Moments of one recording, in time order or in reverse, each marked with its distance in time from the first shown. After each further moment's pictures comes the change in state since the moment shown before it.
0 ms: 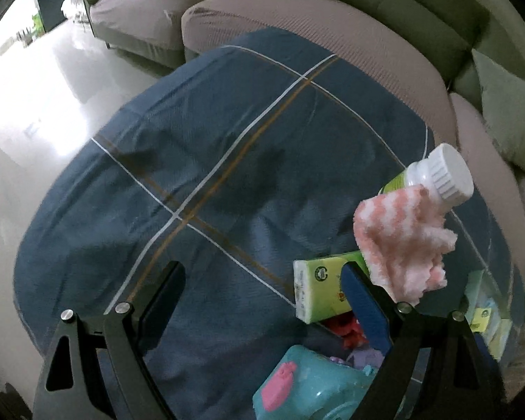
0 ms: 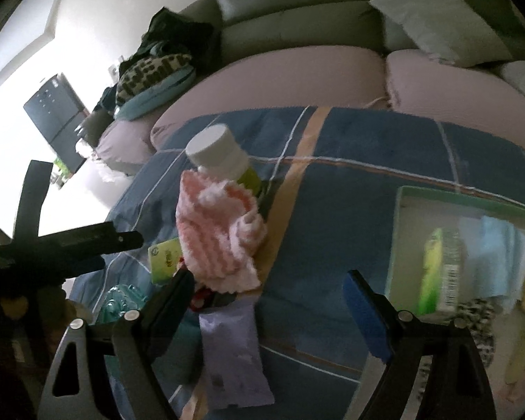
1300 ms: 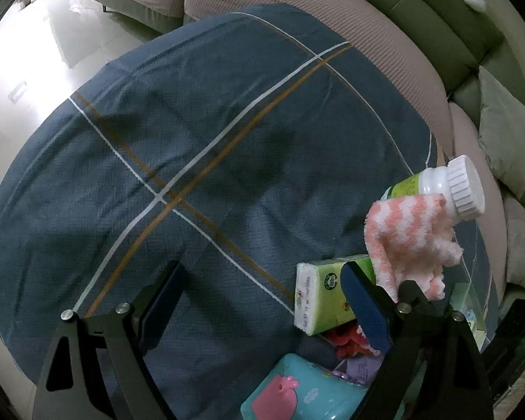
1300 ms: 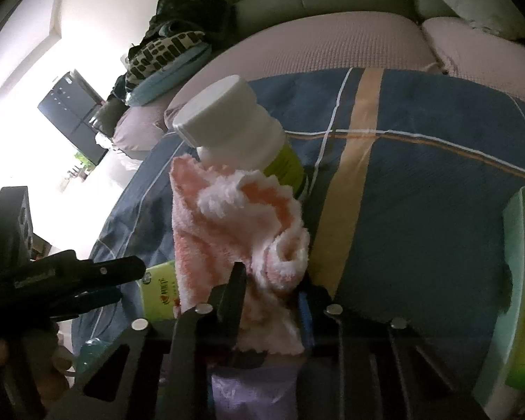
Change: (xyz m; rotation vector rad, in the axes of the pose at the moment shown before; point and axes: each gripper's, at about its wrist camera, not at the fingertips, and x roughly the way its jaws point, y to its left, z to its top) left arm 0.041 0.023 0.008 -0.087 0.085 -0.106; right arm 0.089 0.008 0.019 0.025 0.065 0.123
